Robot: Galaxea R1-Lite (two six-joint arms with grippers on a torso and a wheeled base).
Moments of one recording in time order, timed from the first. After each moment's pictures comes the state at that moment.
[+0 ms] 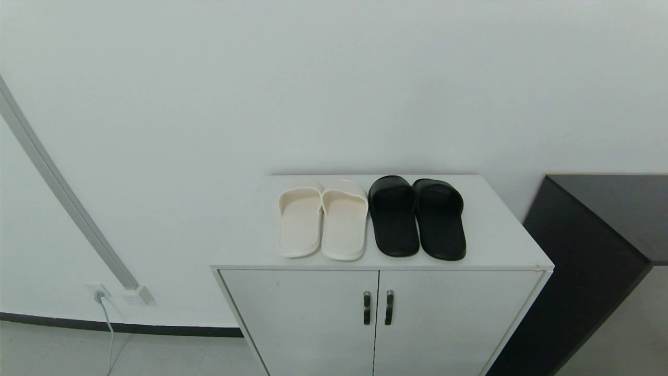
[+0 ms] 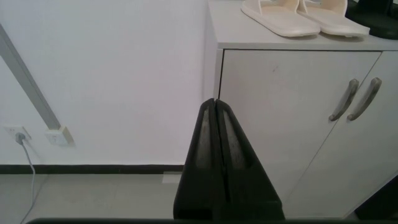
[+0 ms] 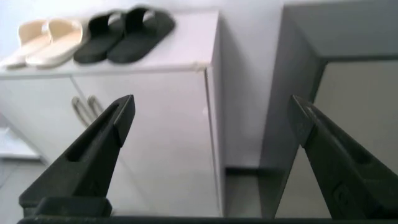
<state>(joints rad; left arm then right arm) 0.00 0.00 0.00 0.00 0.01 -0.01 0.03 0.15 -0.19 0.06 0.07 0.08</state>
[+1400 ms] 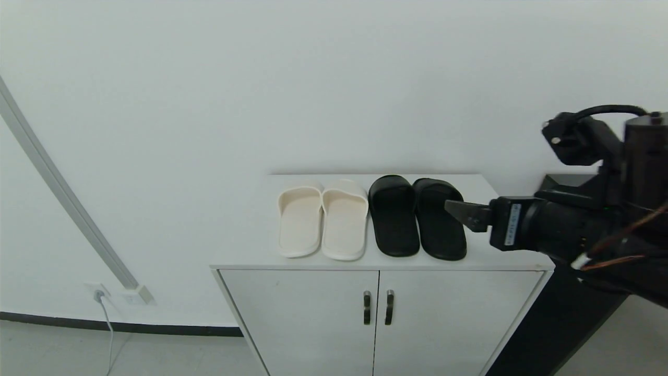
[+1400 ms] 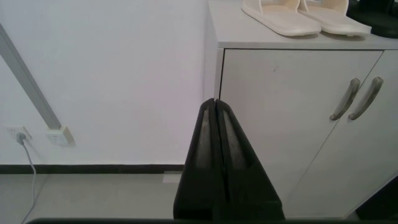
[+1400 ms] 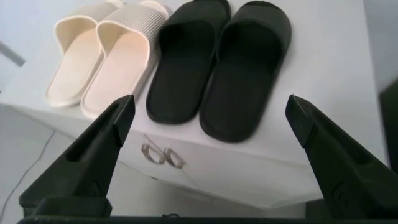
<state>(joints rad) -0.01 0.00 0.00 0.00 0.01 -0.01 0.80 1.44 -0.94 -0.23 -0.48 0.30</state>
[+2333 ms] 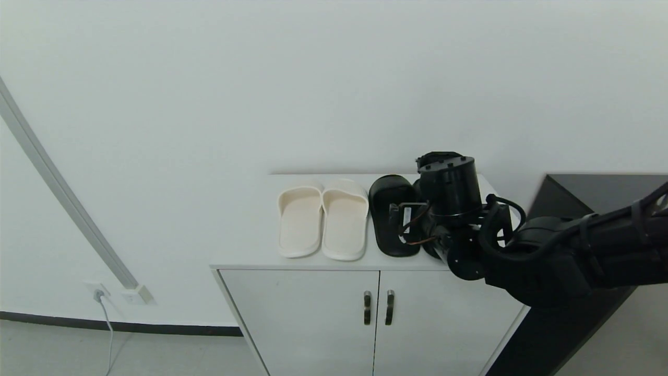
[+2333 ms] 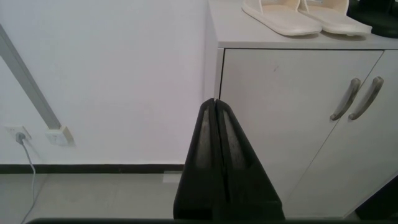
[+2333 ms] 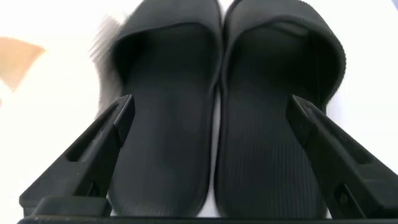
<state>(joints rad) 0.00 0.00 0.00 0.00 0.01 -0.01 0.76 1.94 -1.21 -0.40 -0.69 0.30</state>
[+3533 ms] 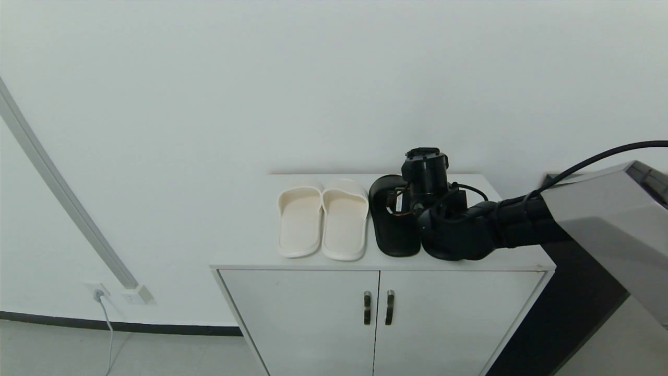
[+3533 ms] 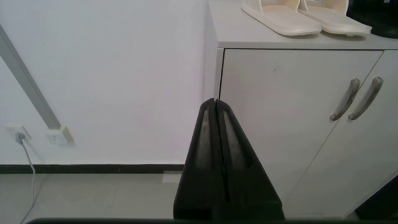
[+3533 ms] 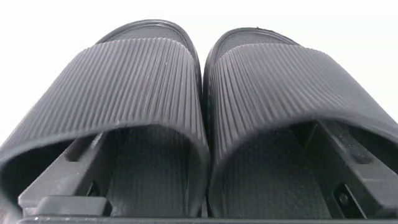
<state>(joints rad) 0.00 0.00 0.00 0.00 0.01 -0.01 0.62 2.22 -1.55 -0.40 -0.67 0.22</state>
